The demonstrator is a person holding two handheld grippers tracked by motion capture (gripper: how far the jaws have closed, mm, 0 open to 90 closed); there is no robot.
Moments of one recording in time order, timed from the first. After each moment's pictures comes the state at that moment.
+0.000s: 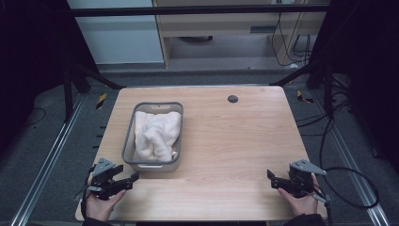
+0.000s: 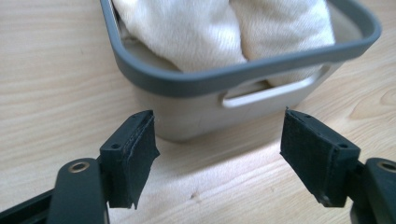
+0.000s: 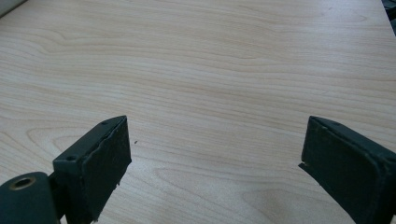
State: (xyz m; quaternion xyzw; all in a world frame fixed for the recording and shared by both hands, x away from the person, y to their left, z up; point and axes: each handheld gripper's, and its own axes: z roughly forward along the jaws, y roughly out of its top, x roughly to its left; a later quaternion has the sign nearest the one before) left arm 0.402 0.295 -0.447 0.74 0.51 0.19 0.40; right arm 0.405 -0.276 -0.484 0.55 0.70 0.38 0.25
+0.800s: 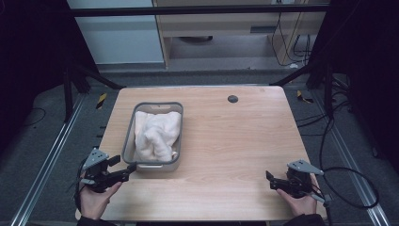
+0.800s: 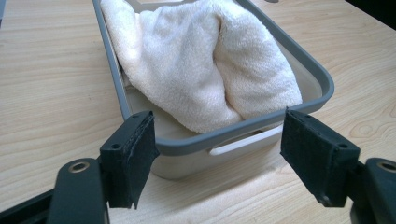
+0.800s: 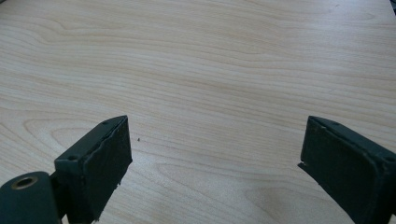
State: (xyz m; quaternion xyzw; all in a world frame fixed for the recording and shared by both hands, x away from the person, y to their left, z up) left arm 0.407 0.296 -0.410 0.73 0.49 0.20 0.43; right arm 0.405 -0.273 -0.487 0.54 0.71 0.37 0.26
